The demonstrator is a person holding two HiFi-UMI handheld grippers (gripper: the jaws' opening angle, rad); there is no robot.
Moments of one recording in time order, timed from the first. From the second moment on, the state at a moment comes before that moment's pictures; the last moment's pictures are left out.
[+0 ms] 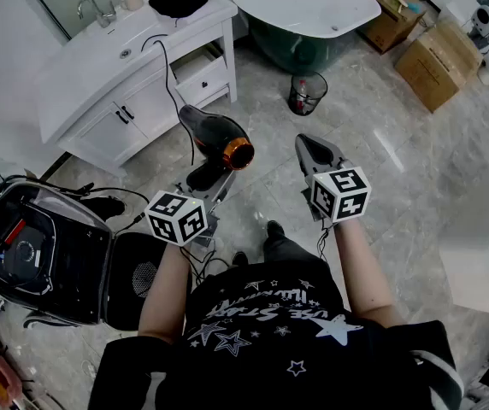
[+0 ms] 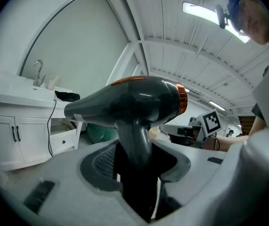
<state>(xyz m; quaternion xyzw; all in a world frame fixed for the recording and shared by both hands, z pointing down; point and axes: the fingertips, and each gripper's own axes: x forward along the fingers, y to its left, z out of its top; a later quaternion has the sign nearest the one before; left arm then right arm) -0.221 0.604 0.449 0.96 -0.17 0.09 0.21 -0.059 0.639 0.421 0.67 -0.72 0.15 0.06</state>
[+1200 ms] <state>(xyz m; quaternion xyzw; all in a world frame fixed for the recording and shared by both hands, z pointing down) -0.228 0.508 0.474 0.95 -0.16 0.11 0.24 -0.059 0.529 0.468 0.65 -0.73 0.19 0.05</state>
